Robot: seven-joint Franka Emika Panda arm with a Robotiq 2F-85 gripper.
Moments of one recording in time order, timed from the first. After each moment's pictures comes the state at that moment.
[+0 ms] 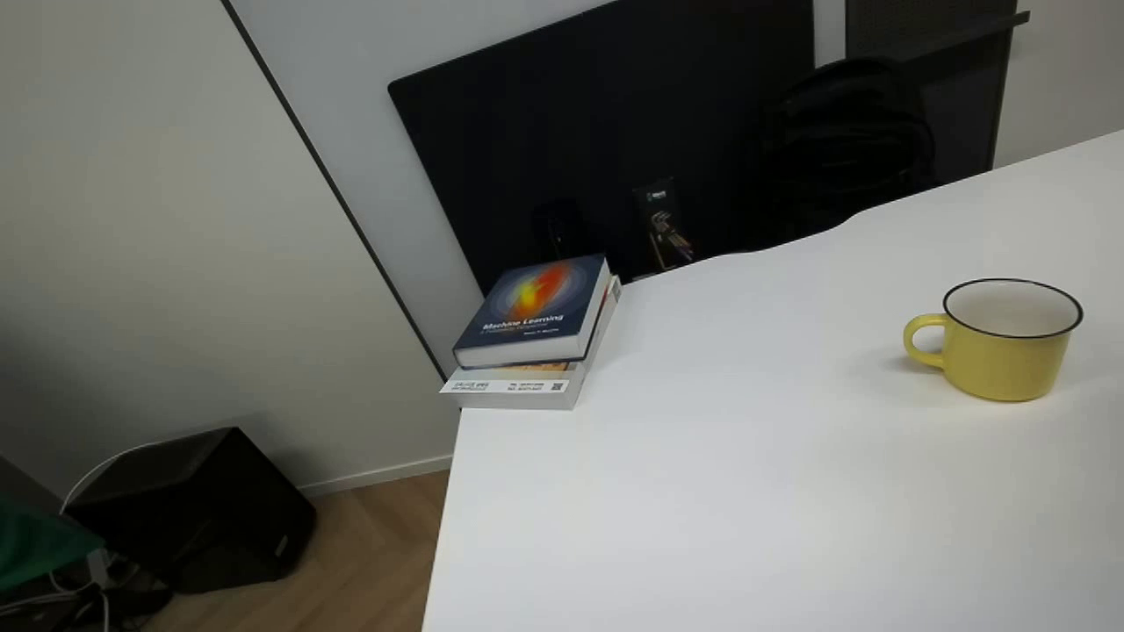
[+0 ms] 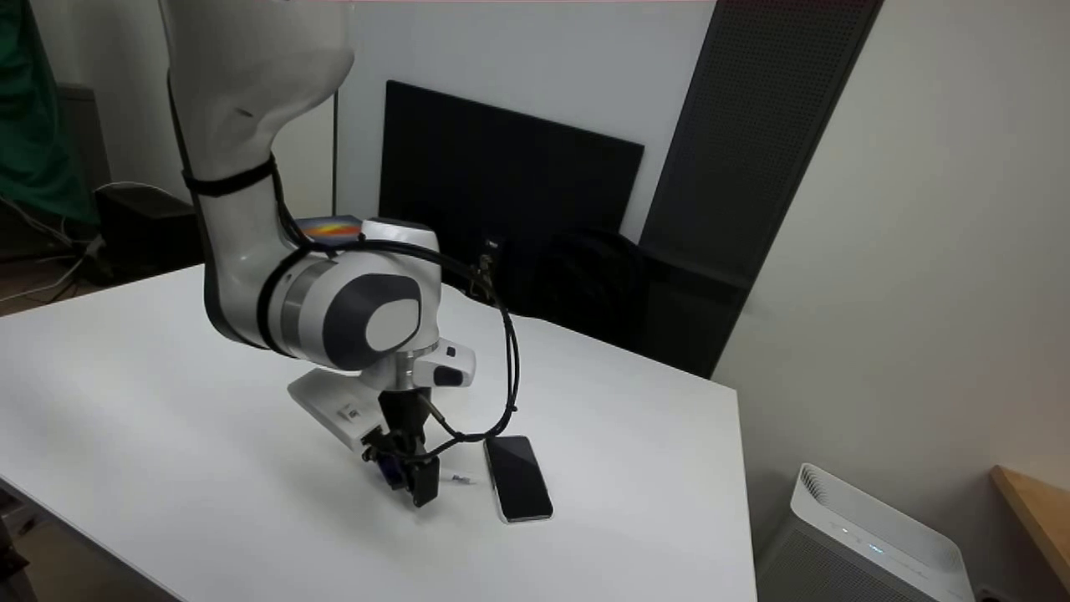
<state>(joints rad) 0.23 0.56 -0.27 -2.45 0.00 2.93 0.31</state>
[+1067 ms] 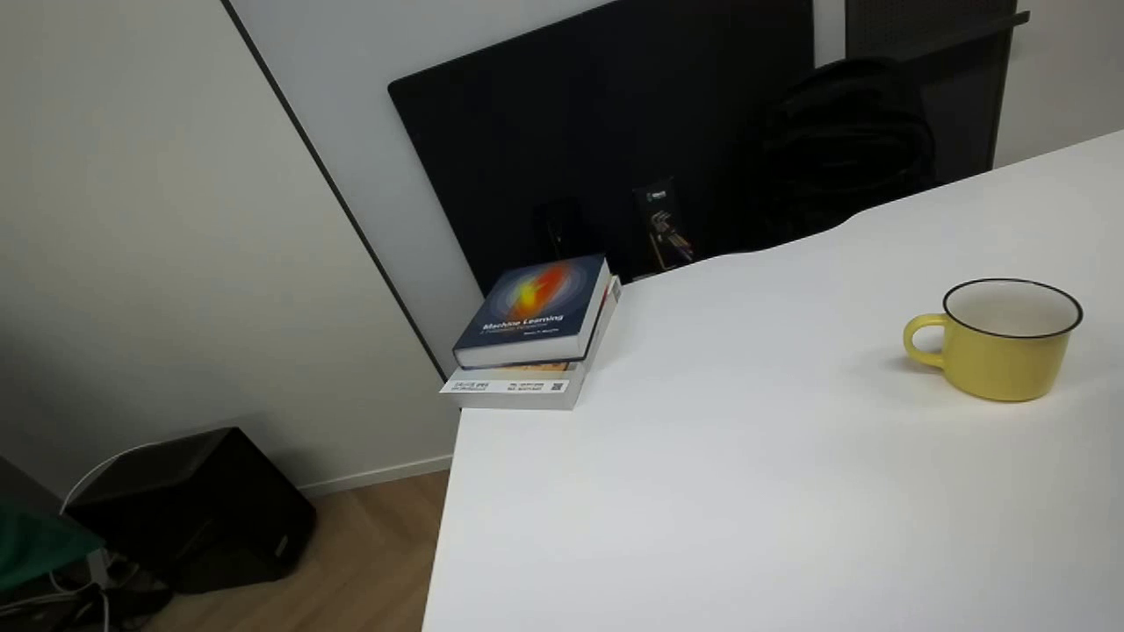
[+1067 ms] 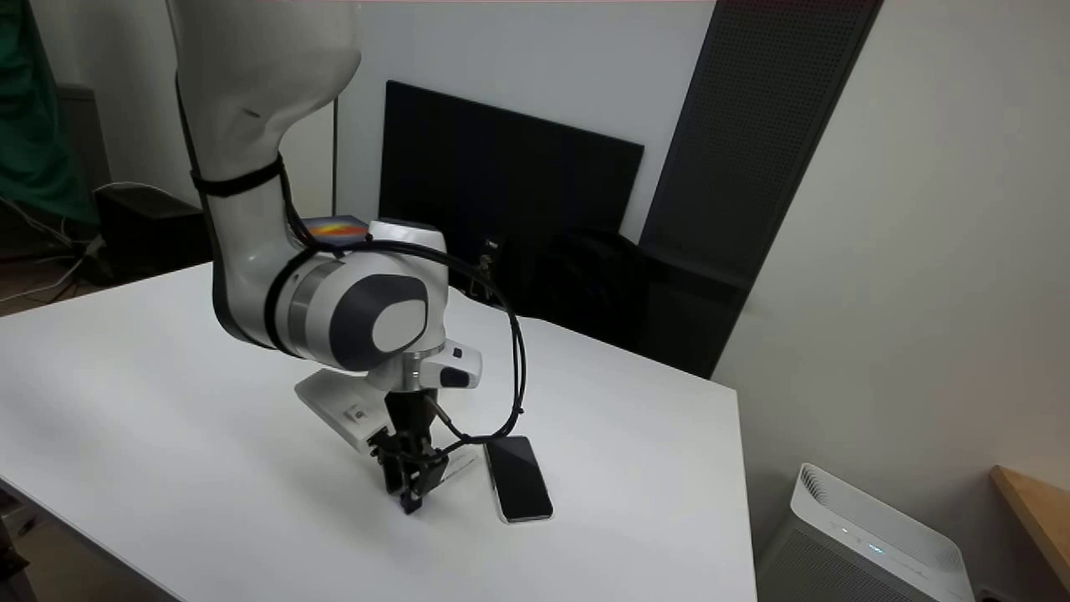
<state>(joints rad) 0.21 0.56 -0.27 -2.44 0.00 2.92 0.31</state>
